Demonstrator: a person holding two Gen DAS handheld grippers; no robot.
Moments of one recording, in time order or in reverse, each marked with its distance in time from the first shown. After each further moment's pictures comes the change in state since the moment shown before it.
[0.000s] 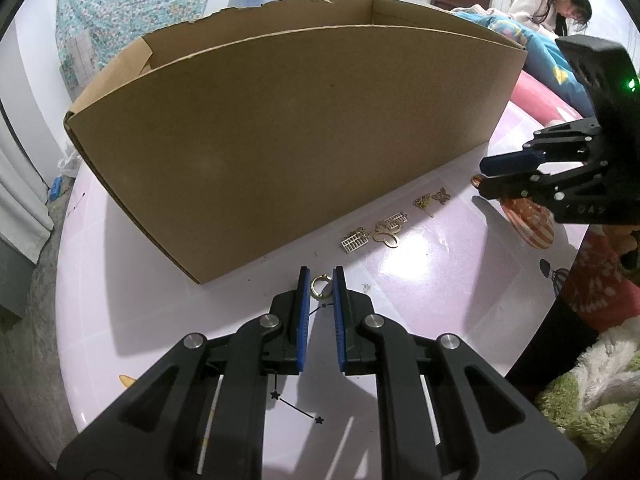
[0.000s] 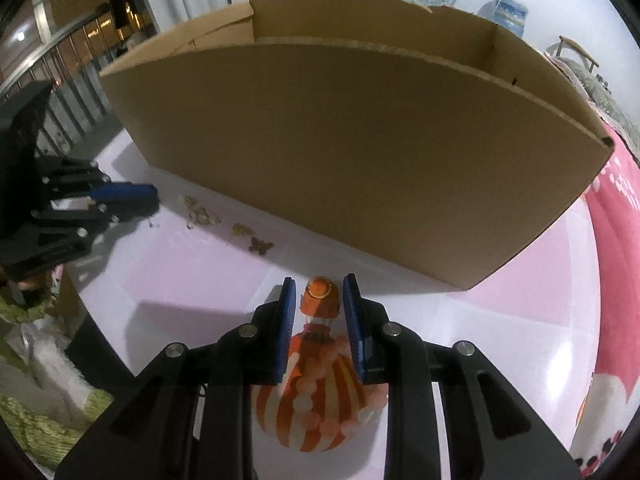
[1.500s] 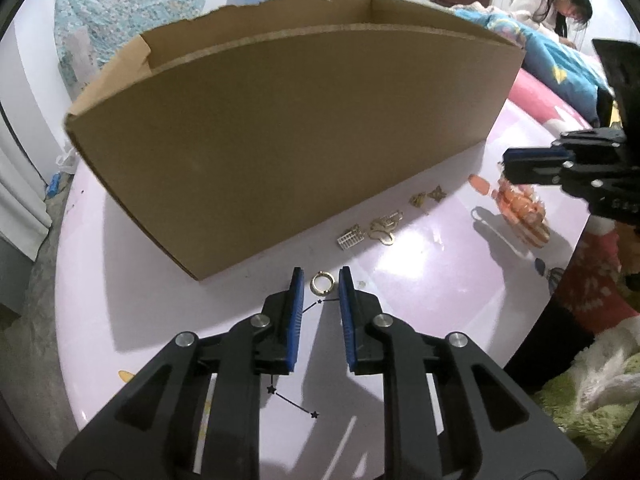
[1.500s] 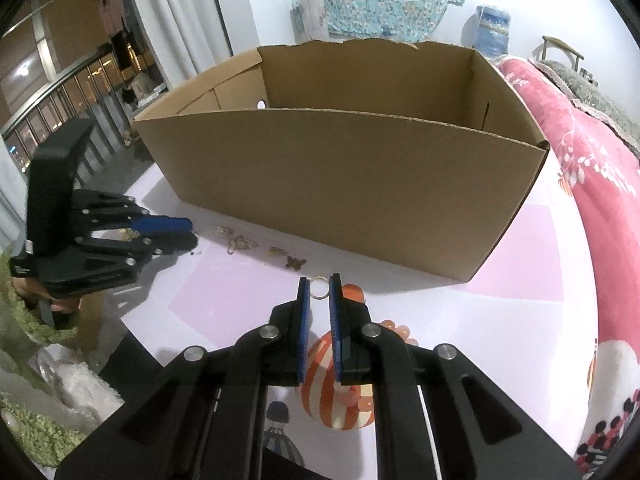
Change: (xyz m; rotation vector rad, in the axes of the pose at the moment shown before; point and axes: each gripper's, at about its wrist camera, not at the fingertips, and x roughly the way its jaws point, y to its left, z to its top) left arm 0.000 -0.002 0.000 0.004 0.014 -0.008; right arm -0.027 0.006 -0.011 0.091 -0.141 0.054
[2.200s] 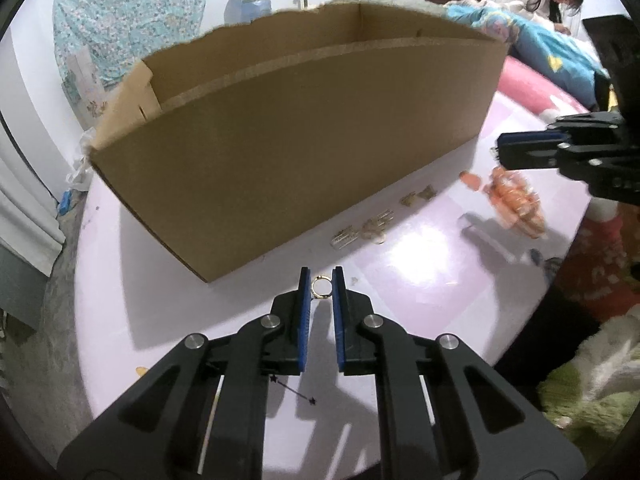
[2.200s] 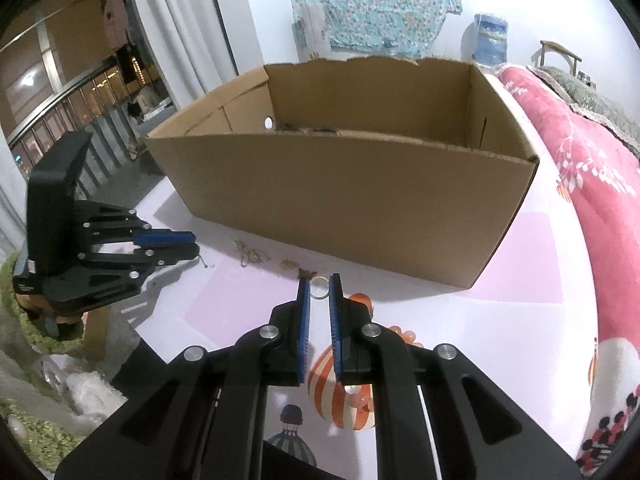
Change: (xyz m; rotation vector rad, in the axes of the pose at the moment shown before) left arm -0.021 -0.016 0.001 0.049 -0.029 0.045; right arm -0.012 0.000 0.003 0.007 -0.052 0.026
